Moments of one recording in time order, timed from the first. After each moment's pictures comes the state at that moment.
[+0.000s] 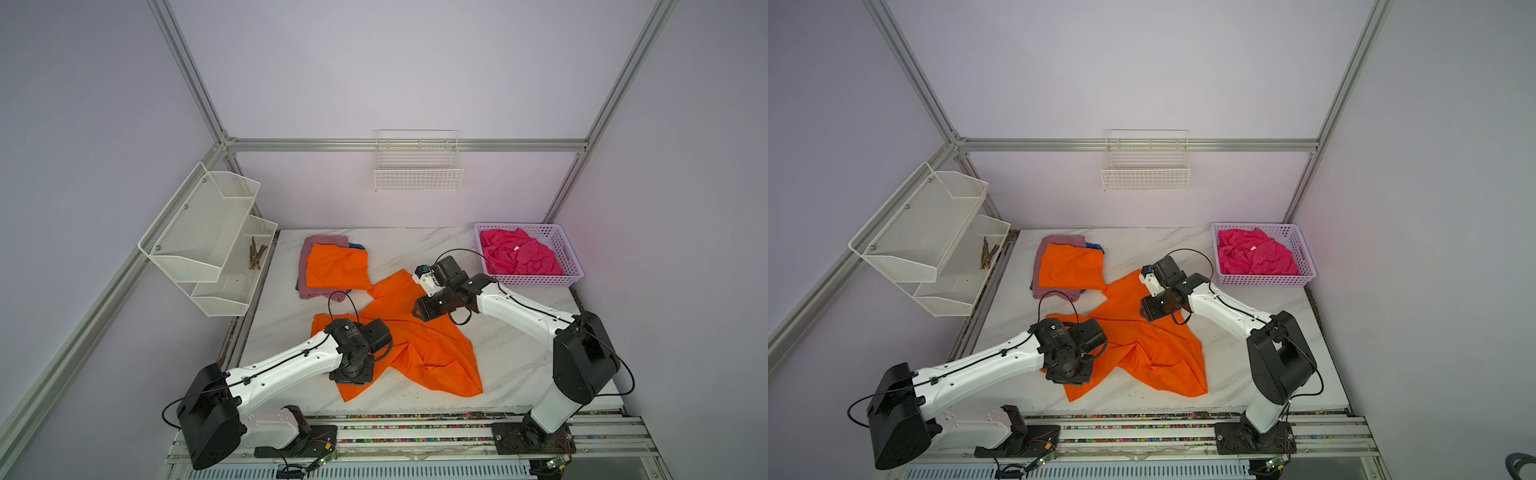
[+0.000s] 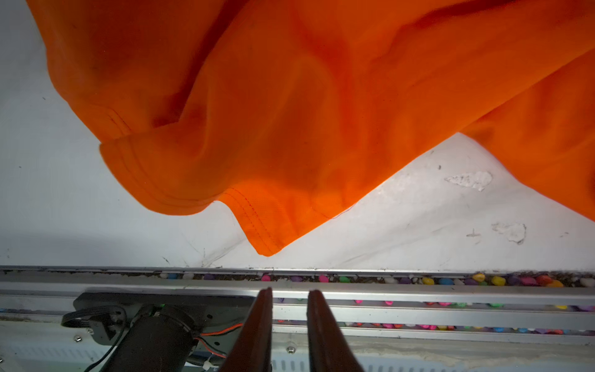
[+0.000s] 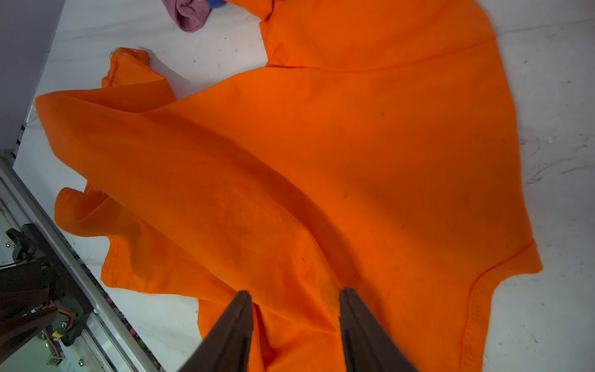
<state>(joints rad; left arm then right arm) -0.90 1.28 0.92 -1.20 -0.10 -0.90 0.60 1.68 1.26 -0.60 -0.27 0.18</state>
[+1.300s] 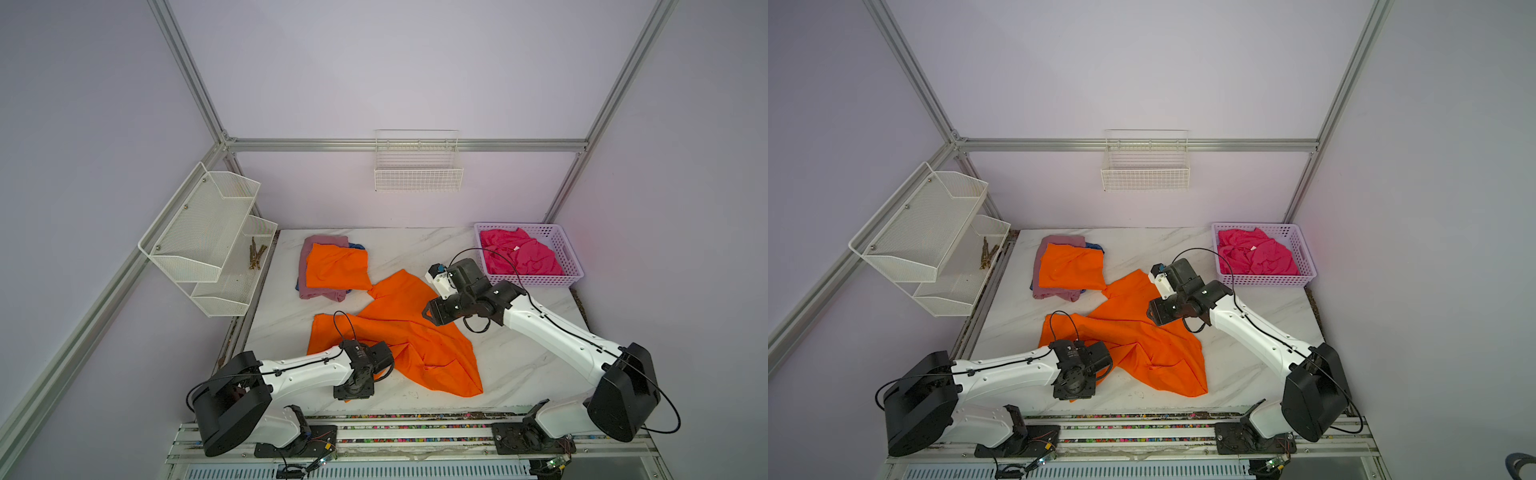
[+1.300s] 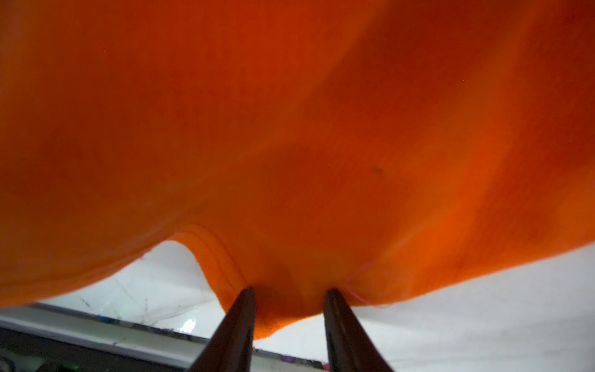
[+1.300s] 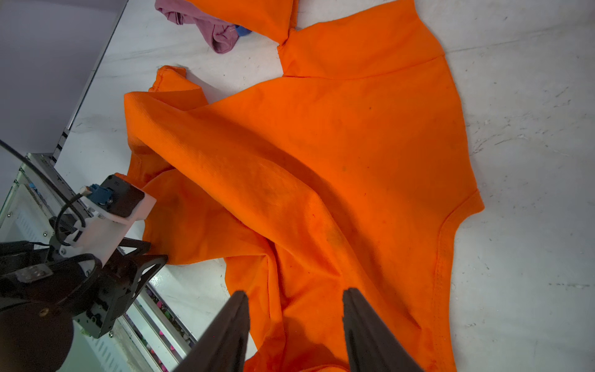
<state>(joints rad) -0.96 1.38 0.70 -0.94 -0.13 -1.09 0.61 1.44 1.18 -0.67 -0.26 0.21</state>
